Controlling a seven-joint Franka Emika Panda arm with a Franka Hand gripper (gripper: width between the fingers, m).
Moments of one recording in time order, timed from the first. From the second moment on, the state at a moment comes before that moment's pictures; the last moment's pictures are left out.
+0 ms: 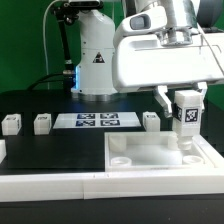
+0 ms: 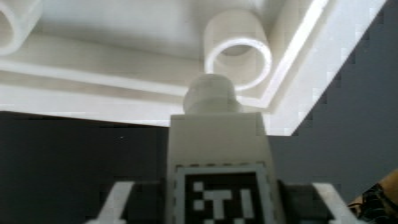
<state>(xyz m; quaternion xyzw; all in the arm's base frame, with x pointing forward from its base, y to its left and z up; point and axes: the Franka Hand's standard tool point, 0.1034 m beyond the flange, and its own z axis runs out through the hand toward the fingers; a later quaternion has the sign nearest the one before) 0.608 0.102 0.094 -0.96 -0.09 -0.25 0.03</state>
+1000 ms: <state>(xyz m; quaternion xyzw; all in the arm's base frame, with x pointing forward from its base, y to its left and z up) 0.603 0.116 0.071 -0.96 -0.10 -0.24 0.03</state>
